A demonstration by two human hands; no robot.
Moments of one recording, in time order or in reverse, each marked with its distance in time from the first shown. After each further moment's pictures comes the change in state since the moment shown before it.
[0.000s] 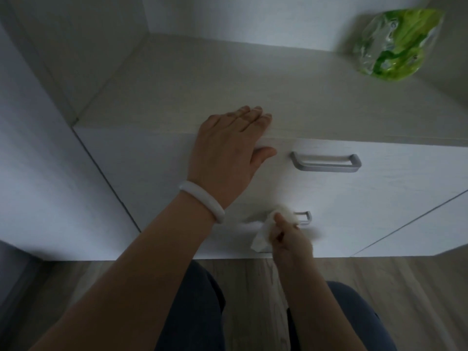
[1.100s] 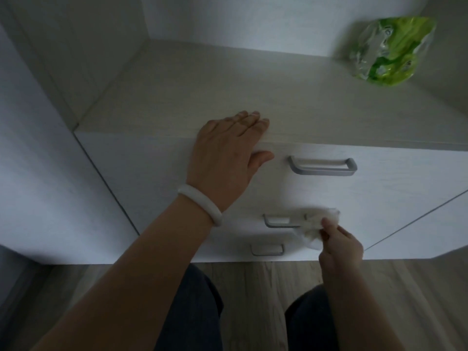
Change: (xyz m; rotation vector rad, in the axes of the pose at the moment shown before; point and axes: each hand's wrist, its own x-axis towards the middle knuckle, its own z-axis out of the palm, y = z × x) left_hand 0.000 -0.001 0.000 -0.005 -0.030 -0.017; right_hand 0.017 -0.054 -0.051 -0.184 0.264 -0.322
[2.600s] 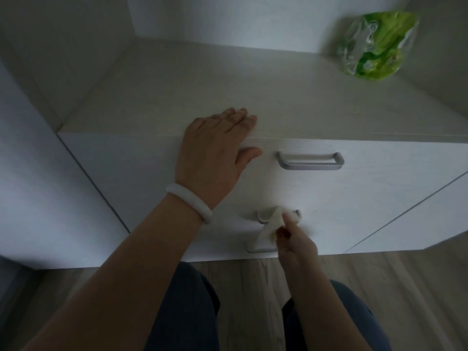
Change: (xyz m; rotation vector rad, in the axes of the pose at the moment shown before) left_hand 0.000 0.000 0.000 0.005 -0.029 -0.012; right_hand -0.030 0.030 0.027 0.348 -0.175 0.375
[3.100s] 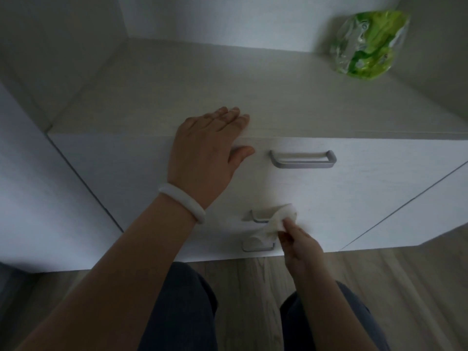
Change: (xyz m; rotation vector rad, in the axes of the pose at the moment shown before) left_hand 0.000 0.001 -0.001 0.004 0.001 0.000; right_hand 0.007 -0.009 -0.016 -0.138 -0.076 -0.101
